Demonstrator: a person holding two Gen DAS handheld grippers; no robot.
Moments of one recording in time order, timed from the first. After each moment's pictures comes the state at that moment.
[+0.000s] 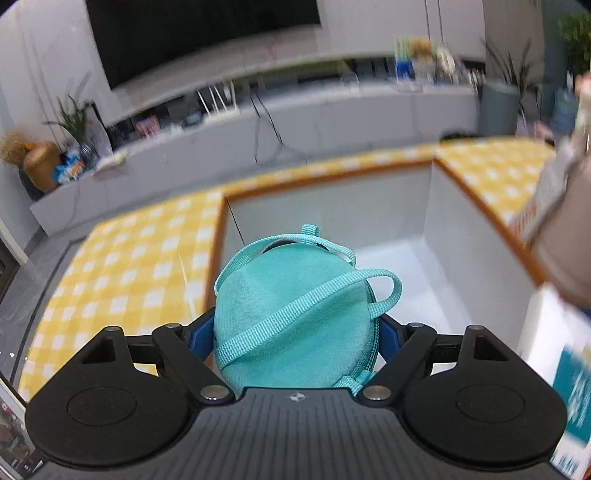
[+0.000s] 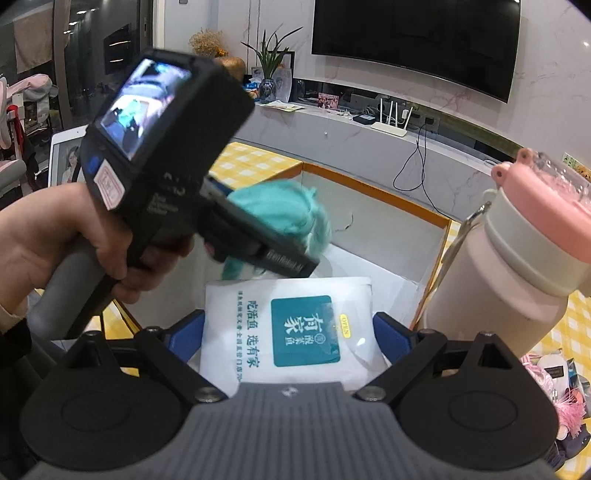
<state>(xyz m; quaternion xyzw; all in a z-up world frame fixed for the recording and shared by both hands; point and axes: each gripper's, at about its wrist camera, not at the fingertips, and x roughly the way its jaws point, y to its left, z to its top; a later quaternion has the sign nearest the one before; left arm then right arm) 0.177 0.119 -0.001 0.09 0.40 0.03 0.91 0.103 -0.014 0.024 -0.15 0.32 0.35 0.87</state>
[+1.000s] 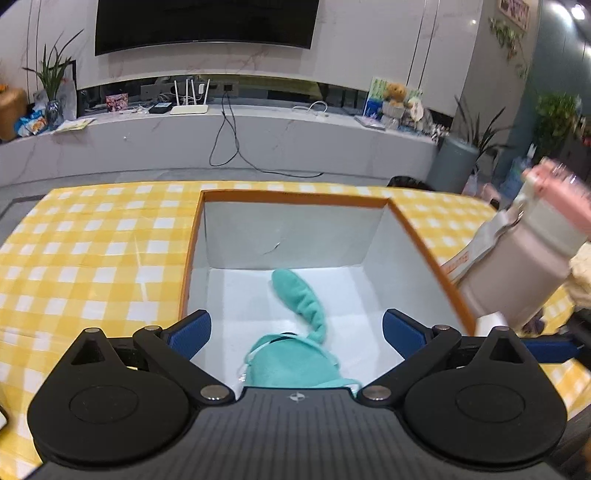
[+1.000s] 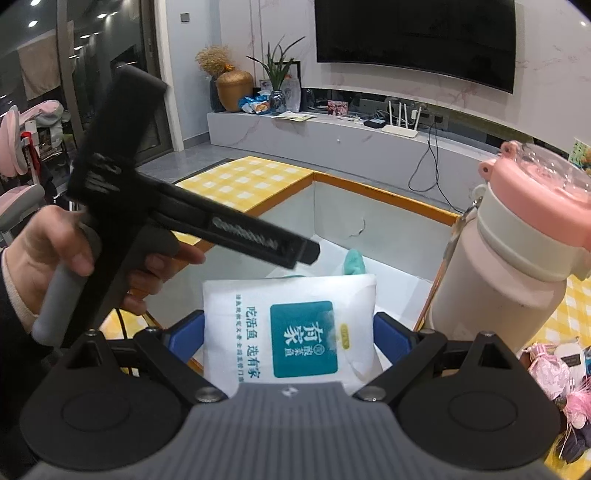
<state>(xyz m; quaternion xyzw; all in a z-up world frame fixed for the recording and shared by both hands) 0.148 0.152 0.023 -0.06 0.36 -0.05 0.93 0.118 -0.027 0.026 -0.10 0.32 0.37 0.87</state>
